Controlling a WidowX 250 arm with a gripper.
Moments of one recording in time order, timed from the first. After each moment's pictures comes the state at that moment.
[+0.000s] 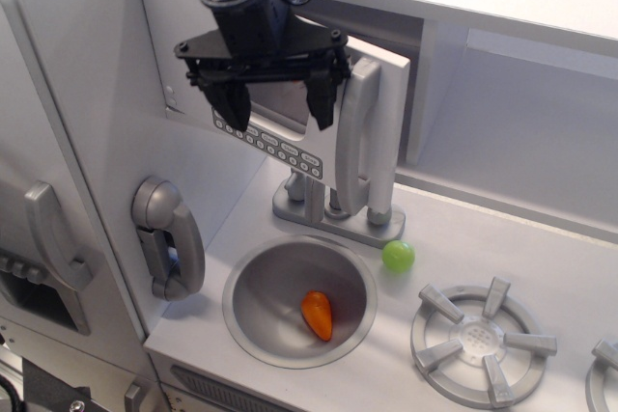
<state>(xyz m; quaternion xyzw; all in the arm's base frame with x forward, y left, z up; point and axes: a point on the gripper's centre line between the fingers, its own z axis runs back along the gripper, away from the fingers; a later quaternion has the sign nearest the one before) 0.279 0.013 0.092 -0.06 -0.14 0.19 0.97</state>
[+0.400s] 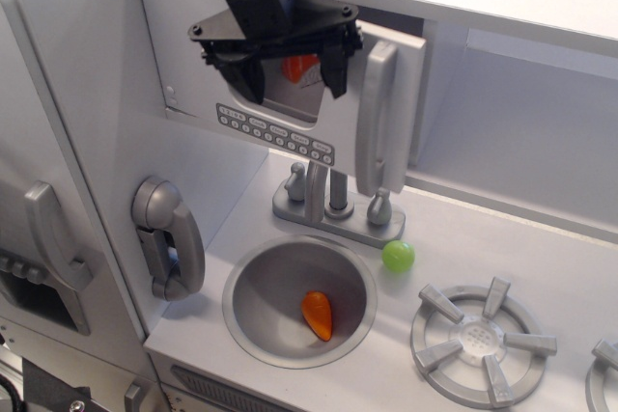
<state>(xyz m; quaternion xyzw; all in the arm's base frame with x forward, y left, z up) 0.303 0.015 0.100 -0.07 -0.22 0.20 0.95</state>
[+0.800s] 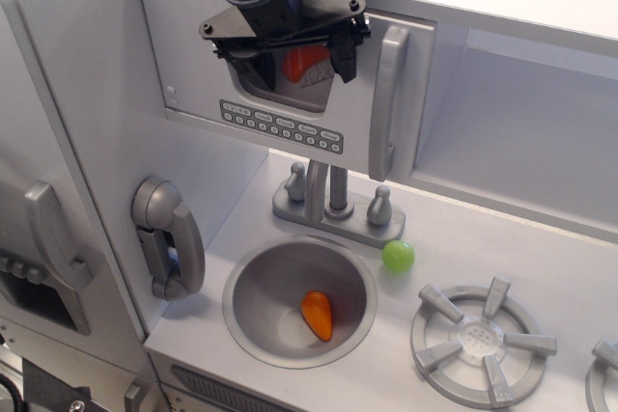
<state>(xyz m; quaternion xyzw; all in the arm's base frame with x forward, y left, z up) 0.314 0.019 0.101 -0.07 -0.27 0.22 0.94</state>
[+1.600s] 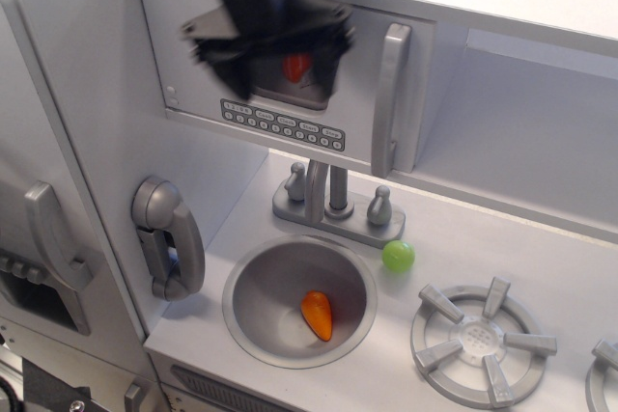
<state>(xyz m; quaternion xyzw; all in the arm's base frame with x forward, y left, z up) 0.284 0.033 0.095 -0.04 -0.16 0.21 0.96</state>
